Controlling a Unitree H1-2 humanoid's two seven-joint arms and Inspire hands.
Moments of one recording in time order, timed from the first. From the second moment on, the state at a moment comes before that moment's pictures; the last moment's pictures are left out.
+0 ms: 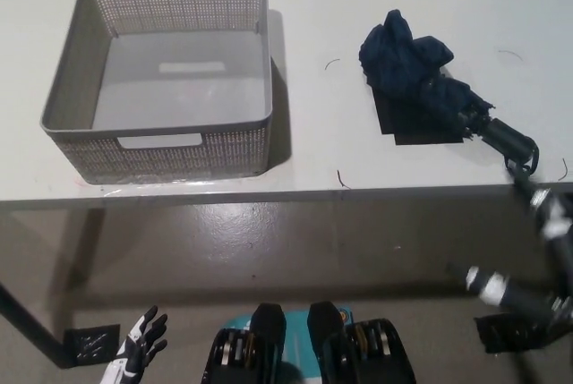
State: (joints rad) left_arm 0.25 0.13 0.00 0.03 -0.01 -0.31 -0.09; right_arm -0.08 -0.24 -0.02 -0.37 -0.17 -0.09 0.09
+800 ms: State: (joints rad) left_arm 0.26 0.13 -0.01 0.03 -0.01 -0.31 -0.10; right_arm -1.00 -0.37 0.27 0.50 -0.43 0.26 0.20
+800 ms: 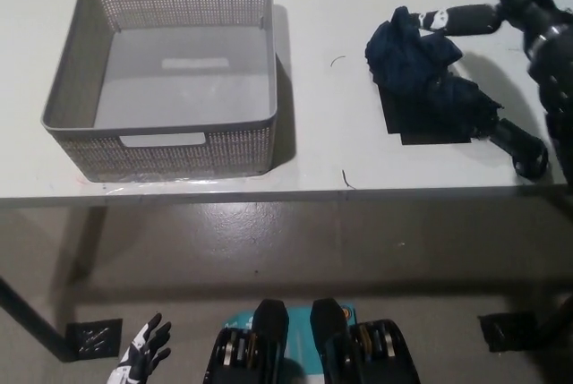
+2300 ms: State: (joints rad) left_arm 0.27 0.14 -0.07 0.02 -0.03 -0.35 -0.14; right_arm -1.08 -0.24 0.41 1.36 -0.51 0.09 -0.24
